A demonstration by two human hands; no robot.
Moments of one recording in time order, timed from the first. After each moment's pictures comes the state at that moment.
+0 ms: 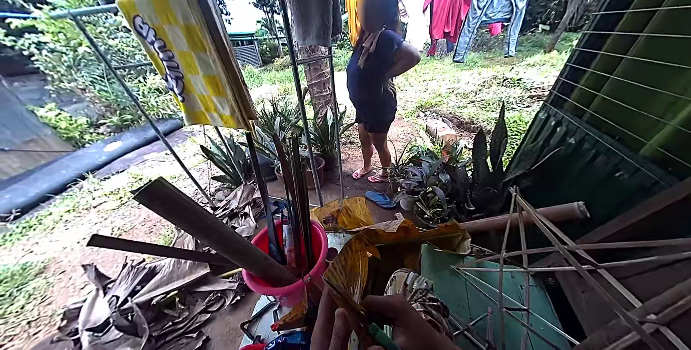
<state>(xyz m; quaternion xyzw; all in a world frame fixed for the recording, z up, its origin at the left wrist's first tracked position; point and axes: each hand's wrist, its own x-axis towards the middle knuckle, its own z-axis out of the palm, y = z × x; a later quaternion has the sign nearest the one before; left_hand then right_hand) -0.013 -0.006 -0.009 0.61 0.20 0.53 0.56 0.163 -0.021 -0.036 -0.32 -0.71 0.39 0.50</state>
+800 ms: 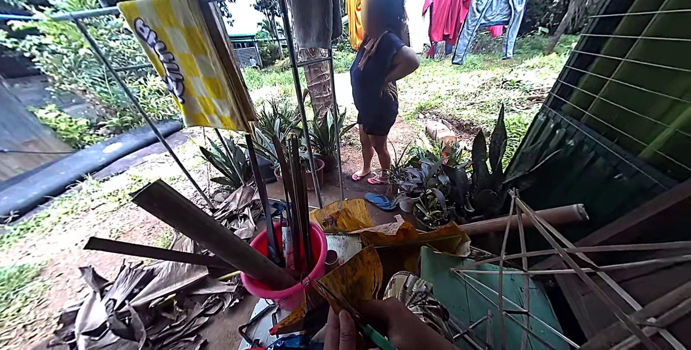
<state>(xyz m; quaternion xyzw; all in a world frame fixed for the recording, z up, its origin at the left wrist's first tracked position) 0.024 -0.029 -0.021 0.46 0.25 0.63 0.58 0.166 -0.019 -0.026 -0.37 -0.70 0.43 0.43</state>
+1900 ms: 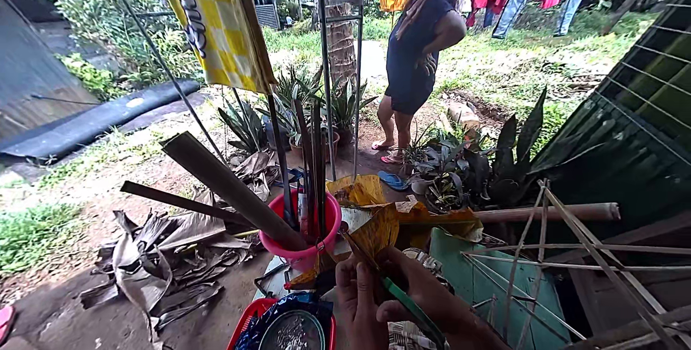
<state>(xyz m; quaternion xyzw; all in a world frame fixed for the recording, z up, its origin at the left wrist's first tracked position) 0.043 -0.014 -0.021 0.38 0.21 0.72 0.54 0.167 -0.015 -0.010 -0.37 -0.67 0.46 0.45</state>
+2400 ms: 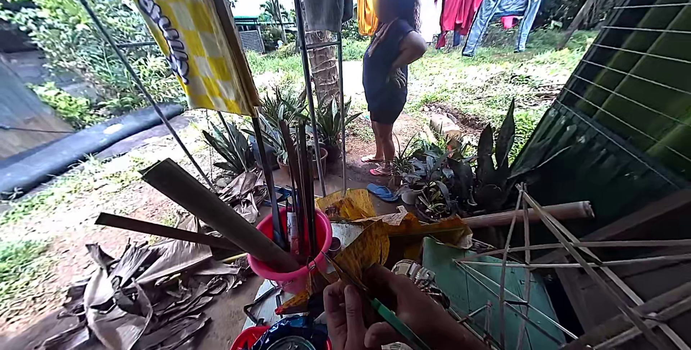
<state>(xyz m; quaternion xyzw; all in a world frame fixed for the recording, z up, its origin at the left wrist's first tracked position) 0.039 -0.017 -0.023 0.38 0.21 0.73 0.53 0.162 -0.016 -0.011 -0.37 -0.68 0.44 0.45</state>
